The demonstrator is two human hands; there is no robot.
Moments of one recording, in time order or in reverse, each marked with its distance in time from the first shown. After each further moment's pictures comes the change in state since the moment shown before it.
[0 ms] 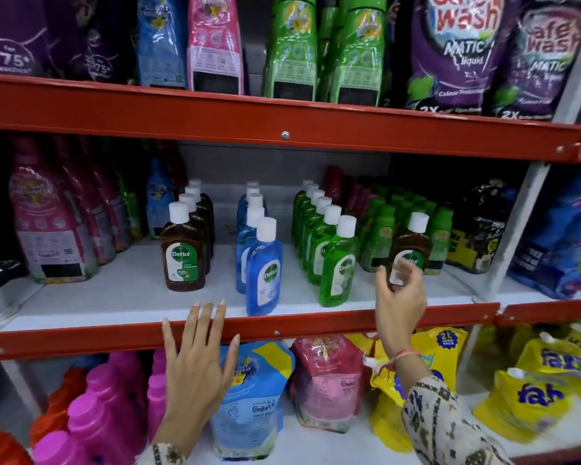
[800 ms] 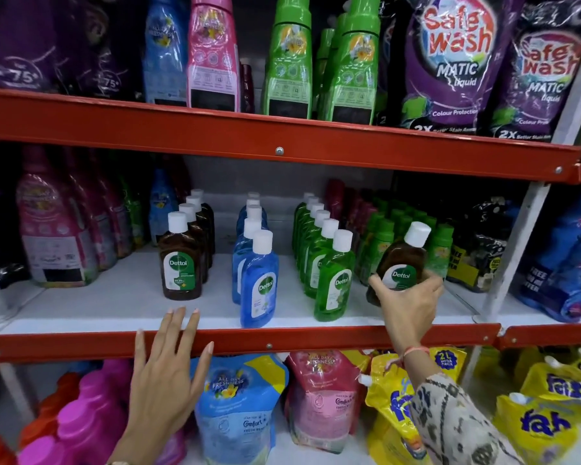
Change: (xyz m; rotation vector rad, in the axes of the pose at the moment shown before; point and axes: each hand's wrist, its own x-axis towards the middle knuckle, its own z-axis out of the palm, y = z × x) left_hand -0.001 -0.021 -0.016 0.013 -0.014 -0.049; right_hand 0.039 -0.006 -0.006 -0.227 0.048 0.047
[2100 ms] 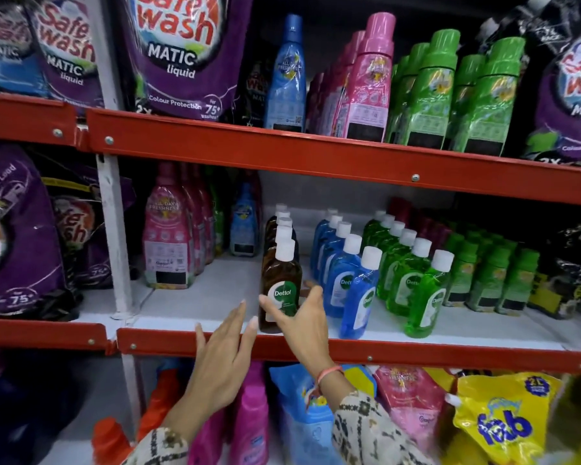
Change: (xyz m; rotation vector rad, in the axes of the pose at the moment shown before) left_hand 0.024 -0.090 -0.066 -0.522 -0.300 -0.218; right_hand -0.240 -0.140 0.125 0.084 -0.704 -0.175
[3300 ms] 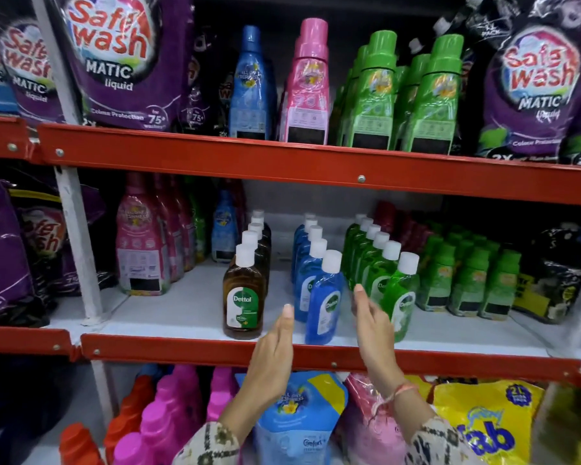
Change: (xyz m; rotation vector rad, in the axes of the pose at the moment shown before) left_hand 0.008 0.109 0.085 -0.533 -0.051 -0.117; right_hand 0.031 0.075 -0.136 0.309 0.106 0.131
